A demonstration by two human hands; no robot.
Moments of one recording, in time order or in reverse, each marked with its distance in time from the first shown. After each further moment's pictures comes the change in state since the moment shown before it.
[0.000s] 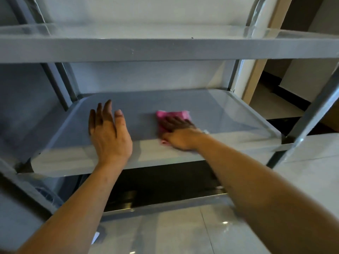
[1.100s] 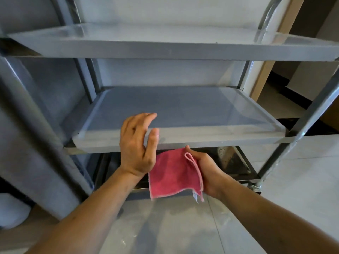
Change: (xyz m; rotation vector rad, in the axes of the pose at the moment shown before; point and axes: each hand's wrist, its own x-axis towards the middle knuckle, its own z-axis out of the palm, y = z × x) left_hand -0.055 -0.002 -0.059 -0.229 0.081 0.574; right_hand -0.123 -0.065 0.065 1.758 -0.113 0.563
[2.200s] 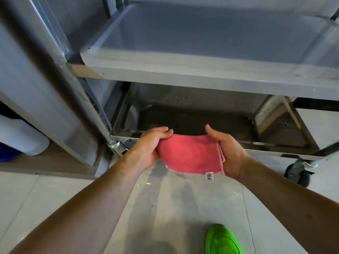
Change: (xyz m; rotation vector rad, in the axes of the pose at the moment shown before) left_hand -0.180 -0.101 0.021 -0.769 -0.349 -1.799; right_hand 0.104 0.105 -0.034 0.005 -0.064 0.277
